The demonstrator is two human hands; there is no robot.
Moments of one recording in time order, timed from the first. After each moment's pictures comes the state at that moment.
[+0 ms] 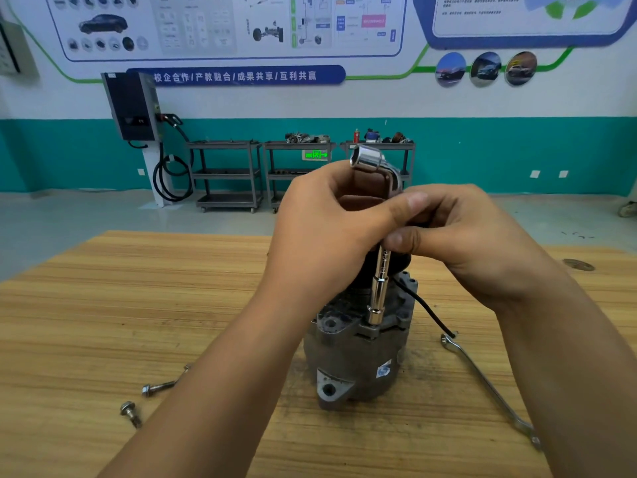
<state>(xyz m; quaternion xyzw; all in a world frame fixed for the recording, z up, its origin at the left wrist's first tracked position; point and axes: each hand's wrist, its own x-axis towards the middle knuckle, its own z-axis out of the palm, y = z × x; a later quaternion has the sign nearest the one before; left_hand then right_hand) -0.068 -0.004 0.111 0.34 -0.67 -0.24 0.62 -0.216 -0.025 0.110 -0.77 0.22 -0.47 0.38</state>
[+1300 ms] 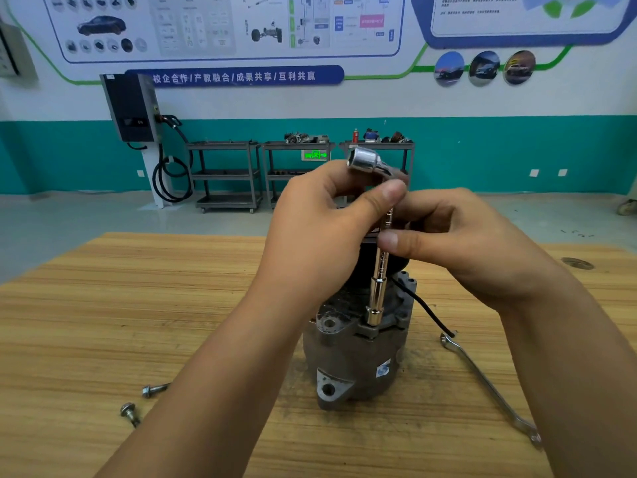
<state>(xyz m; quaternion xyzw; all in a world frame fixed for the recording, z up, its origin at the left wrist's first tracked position) -0.066 0.002 0.116 0.35 -0.67 -0.25 0.60 -0.218 -0.024 0.110 -0.78 0.23 -0.43 0.38</state>
